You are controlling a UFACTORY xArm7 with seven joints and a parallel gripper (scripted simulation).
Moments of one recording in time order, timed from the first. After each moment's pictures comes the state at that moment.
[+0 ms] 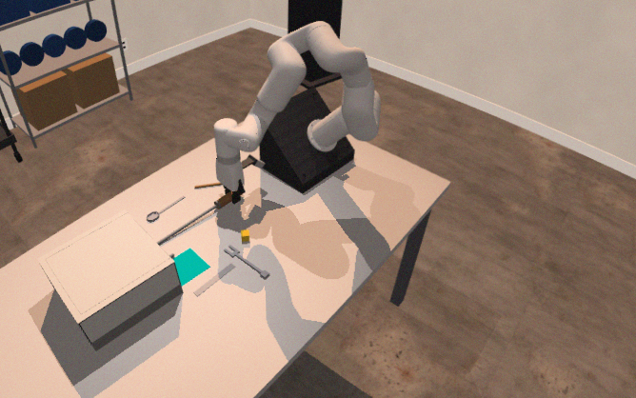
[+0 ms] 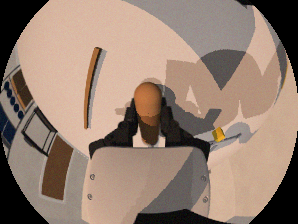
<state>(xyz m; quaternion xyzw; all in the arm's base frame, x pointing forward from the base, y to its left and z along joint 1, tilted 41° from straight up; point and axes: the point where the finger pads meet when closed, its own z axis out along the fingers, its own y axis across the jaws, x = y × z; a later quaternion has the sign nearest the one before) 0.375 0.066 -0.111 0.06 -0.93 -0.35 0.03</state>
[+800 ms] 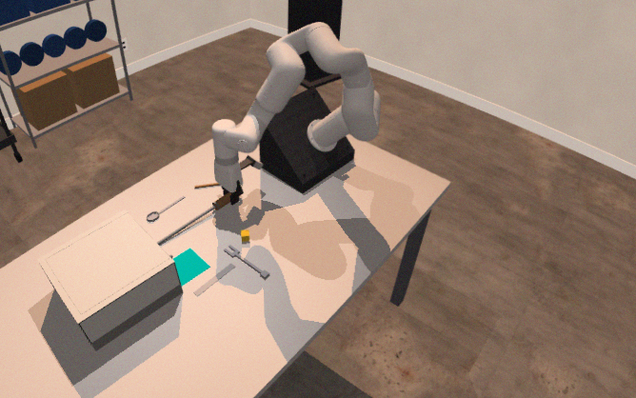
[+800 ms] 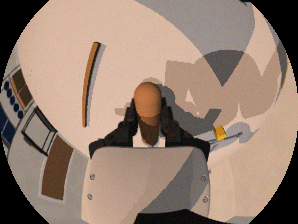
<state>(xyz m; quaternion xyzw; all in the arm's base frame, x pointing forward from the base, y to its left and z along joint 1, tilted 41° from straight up) 0.382 0.067 -0.111 0.06 -0.93 -0.35 0.03</state>
